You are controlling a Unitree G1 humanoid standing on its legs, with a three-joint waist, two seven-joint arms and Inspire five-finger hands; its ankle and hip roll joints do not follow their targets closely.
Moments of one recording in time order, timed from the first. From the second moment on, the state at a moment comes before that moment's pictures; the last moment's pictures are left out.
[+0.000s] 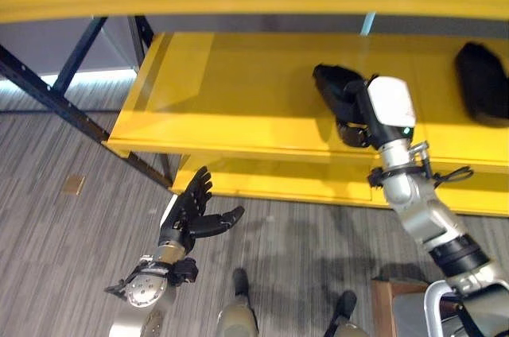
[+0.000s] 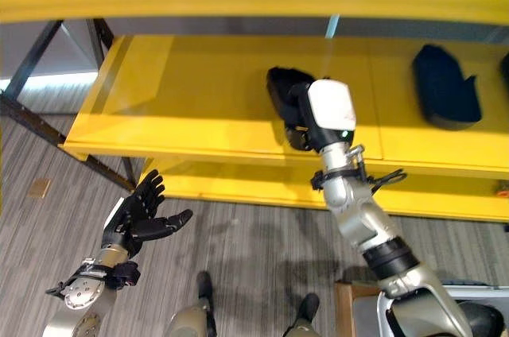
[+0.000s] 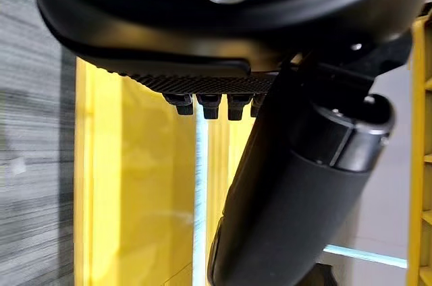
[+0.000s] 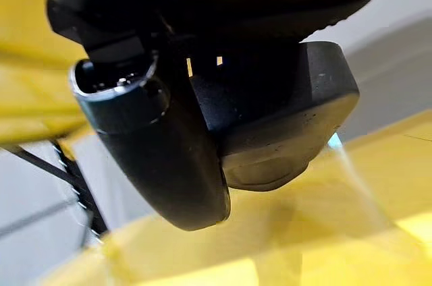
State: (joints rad) left arm 0.18 0.46 -0.12 -0.09 -0.55 -0.11 0.02; right arm -0.61 -0.69 0.36 0.18 -0.54 0.10 -0.38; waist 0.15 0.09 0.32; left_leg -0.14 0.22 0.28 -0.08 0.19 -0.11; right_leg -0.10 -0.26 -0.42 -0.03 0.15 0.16
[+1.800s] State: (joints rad) left arm -0.11 0.53 -0.26 -0.13 -0.61 -0.18 0.08; right arm -1.18 -0.59 0.42 0.63 -0.26 0.53 -0.63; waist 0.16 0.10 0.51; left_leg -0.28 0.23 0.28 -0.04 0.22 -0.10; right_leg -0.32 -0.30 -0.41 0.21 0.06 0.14
